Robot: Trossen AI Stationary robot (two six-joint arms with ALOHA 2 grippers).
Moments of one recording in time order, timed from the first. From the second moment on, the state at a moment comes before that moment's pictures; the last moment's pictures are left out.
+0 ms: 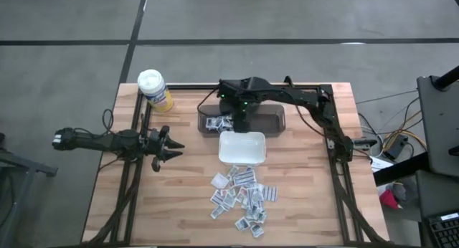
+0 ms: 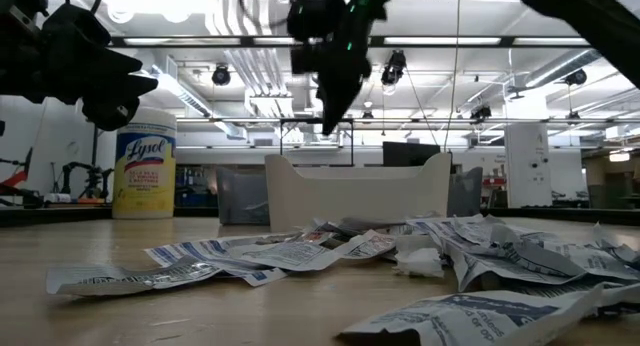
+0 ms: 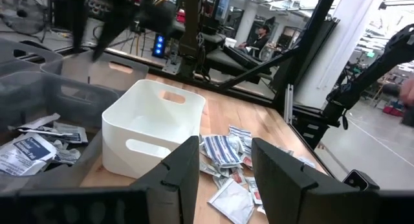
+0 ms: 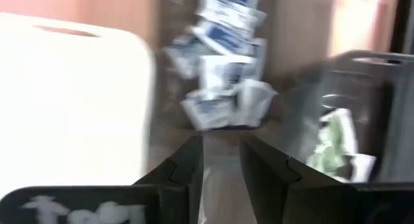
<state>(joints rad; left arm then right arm) -0.11 0.16 0.01 0.07 -0.05 -0.31 -0.27 2.16 2.11 -1.22 -0.04 -0.34</state>
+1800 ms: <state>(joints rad) -0.11 0.17 0.01 0.06 -0.04 -0.37 0.53 1.85 1.53 -0.76 -0.33 0.50</state>
